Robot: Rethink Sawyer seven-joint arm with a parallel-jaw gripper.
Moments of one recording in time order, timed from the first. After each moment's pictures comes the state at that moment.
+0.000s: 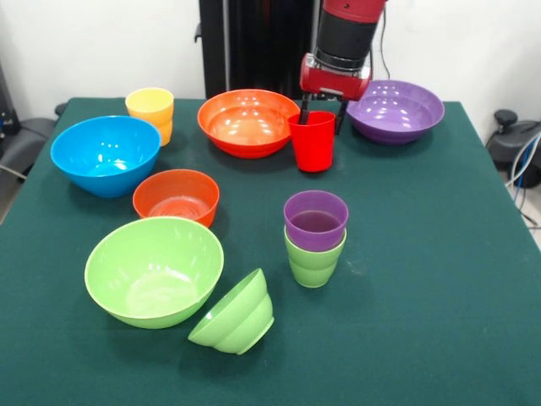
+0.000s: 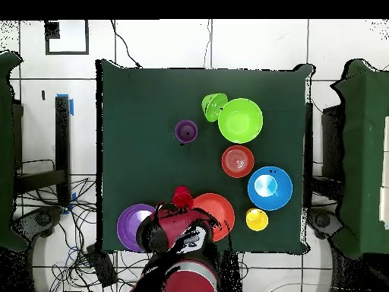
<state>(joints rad) 0.04 -0.52 -0.17 2.00 -0.33 0.00 2.20</state>
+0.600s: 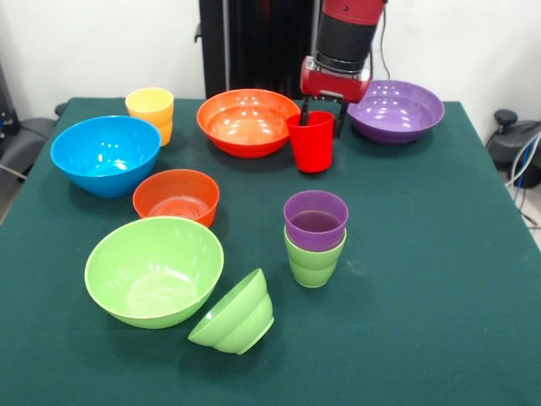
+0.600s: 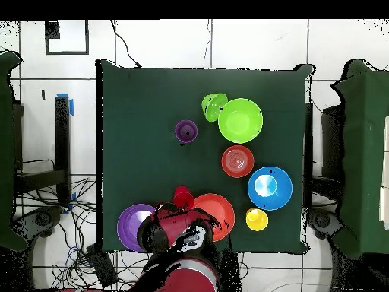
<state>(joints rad) 0.04 -0.51 -0.18 2.00 -0.33 -0.02 2.20</state>
